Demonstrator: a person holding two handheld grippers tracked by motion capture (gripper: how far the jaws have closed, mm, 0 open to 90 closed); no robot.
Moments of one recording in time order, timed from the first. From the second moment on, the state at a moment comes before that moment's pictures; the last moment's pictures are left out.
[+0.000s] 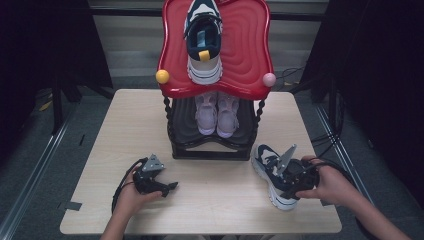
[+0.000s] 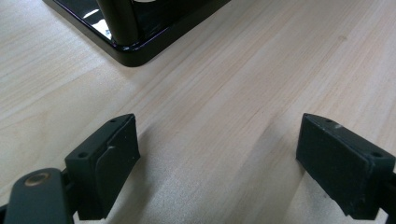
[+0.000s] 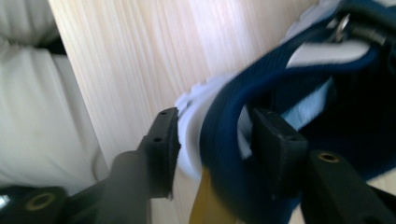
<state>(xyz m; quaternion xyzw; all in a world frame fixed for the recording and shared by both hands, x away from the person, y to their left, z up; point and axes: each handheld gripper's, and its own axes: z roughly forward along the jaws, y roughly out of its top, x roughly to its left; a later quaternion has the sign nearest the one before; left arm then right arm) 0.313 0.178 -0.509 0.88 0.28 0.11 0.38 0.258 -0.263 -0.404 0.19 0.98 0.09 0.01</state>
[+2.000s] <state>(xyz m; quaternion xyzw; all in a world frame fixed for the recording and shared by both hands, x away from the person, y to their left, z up) 0.313 0.178 -0.509 0.87 0.29 0.11 0.38 0.275 -0.242 -0.391 0.15 0.99 0.02 -0.04</state>
